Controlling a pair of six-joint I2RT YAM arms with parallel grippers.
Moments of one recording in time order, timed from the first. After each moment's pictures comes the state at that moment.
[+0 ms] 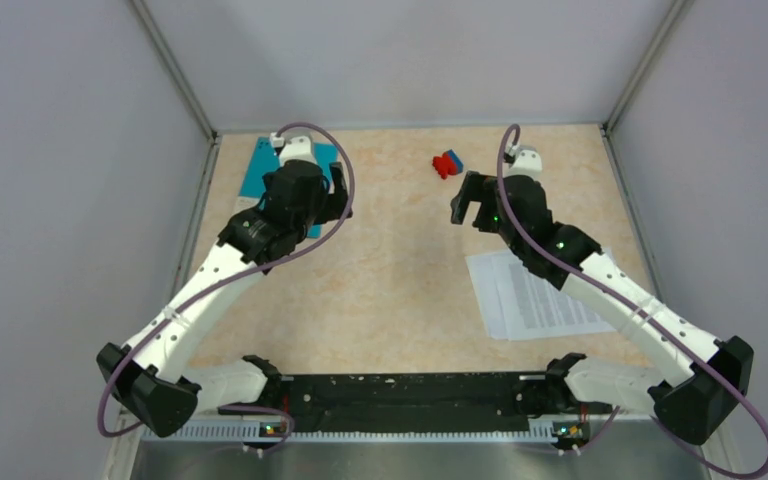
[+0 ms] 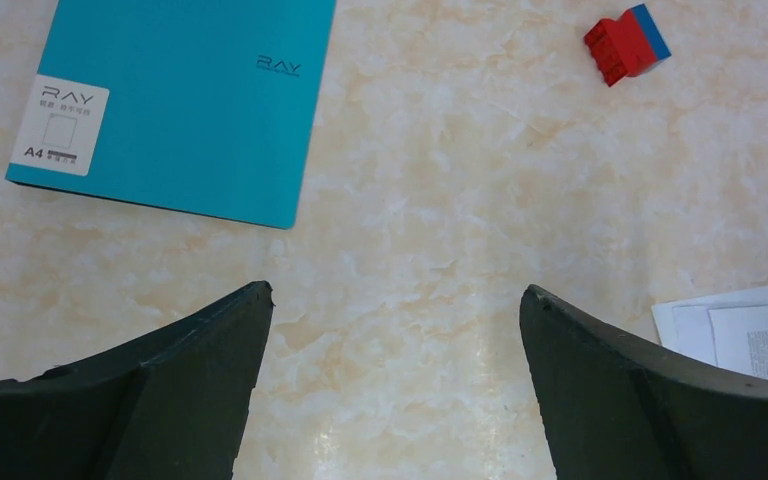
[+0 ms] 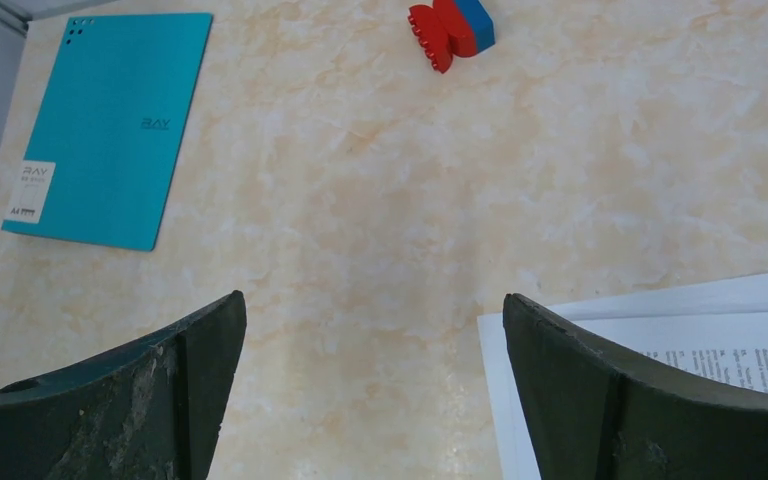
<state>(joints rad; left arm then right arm) -0.58 1.19 1.27 -0.64 -0.43 -0.46 0.65 1.12 1.05 -0.39 0.40 0.52</state>
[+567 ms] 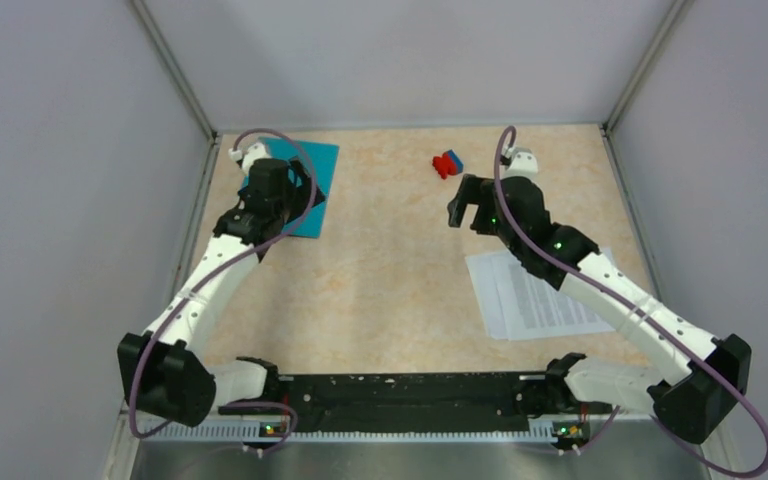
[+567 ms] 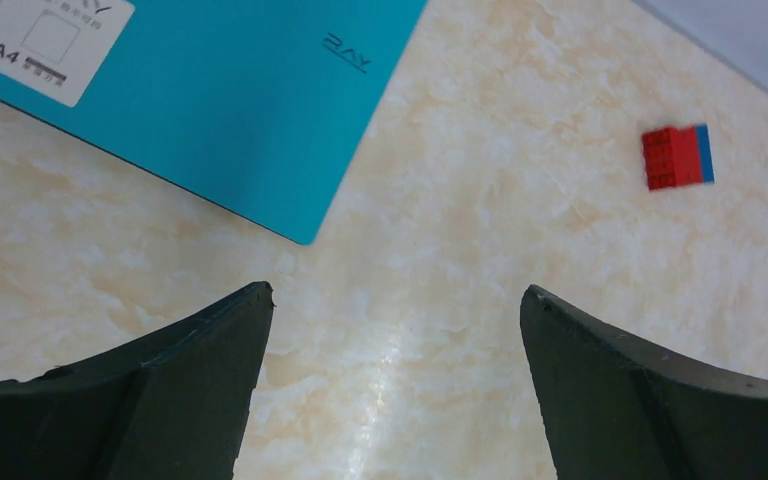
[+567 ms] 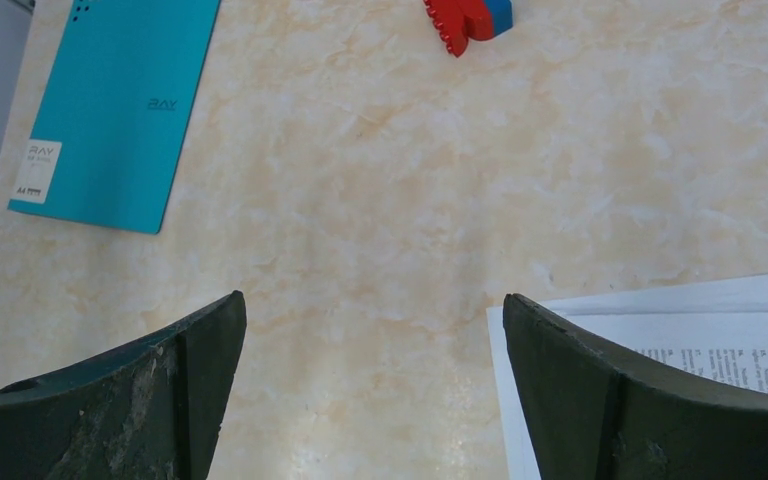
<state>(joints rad) -0.34 1.23 1.12 -0.50 -0.32 -0.63 0.65 1.12 1.04 -0.39 0.37 0.53</state>
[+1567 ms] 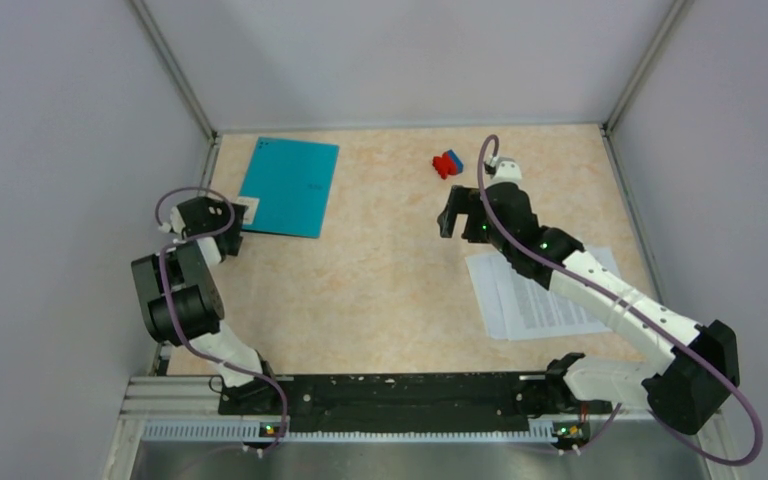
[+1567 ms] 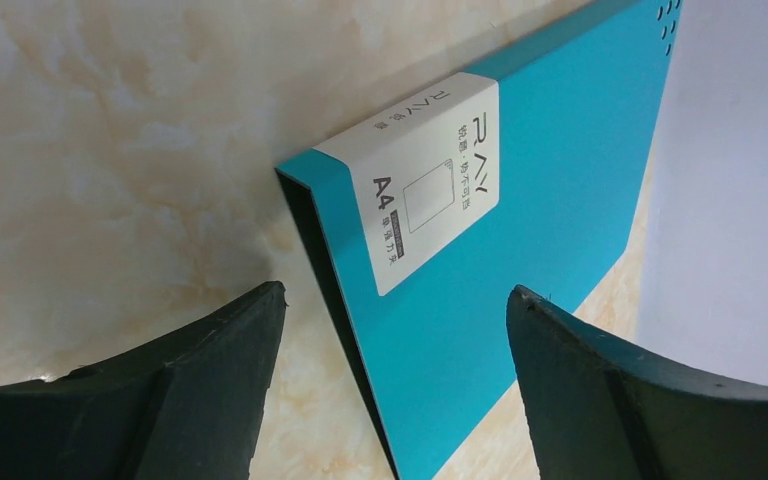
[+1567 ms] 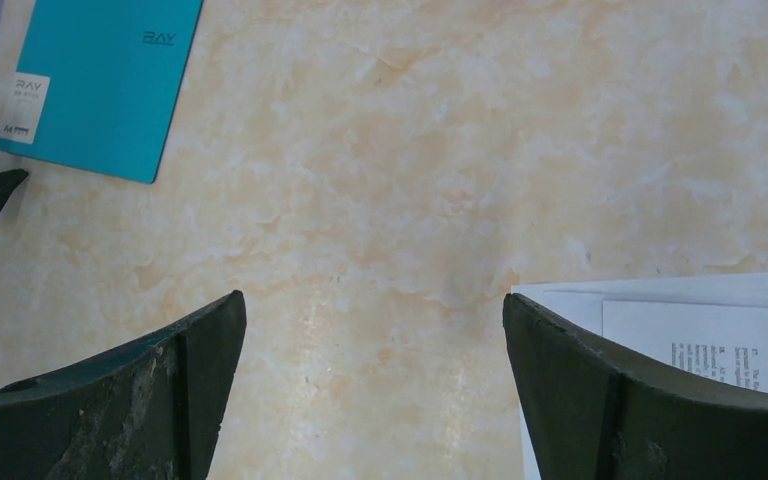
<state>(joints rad) 0.39 1.69 0.81 0.21 0.12 -1.05 0.65 1.17 0.97 -0.32 0.27 0.53</state>
